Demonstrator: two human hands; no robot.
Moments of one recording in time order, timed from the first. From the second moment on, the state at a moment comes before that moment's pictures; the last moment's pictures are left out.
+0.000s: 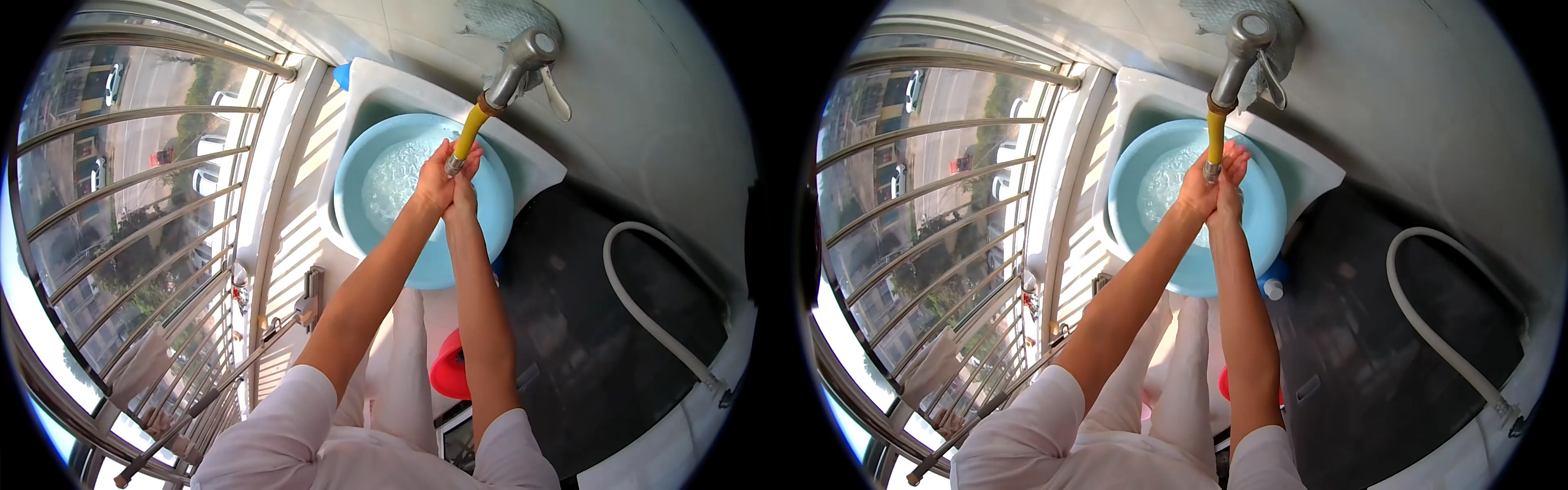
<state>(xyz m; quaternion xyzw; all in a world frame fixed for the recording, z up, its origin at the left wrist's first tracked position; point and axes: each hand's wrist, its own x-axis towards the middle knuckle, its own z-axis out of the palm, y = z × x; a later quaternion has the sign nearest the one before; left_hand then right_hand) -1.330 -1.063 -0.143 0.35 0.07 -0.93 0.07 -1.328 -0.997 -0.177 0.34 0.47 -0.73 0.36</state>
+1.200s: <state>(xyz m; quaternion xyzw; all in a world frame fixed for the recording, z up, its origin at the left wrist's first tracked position) -1.299 -1.058 -0.139 0.32 0.07 -0.94 0.06 -1.371 -1.074 -0.150 0.05 0.39 -0.76 0.52</state>
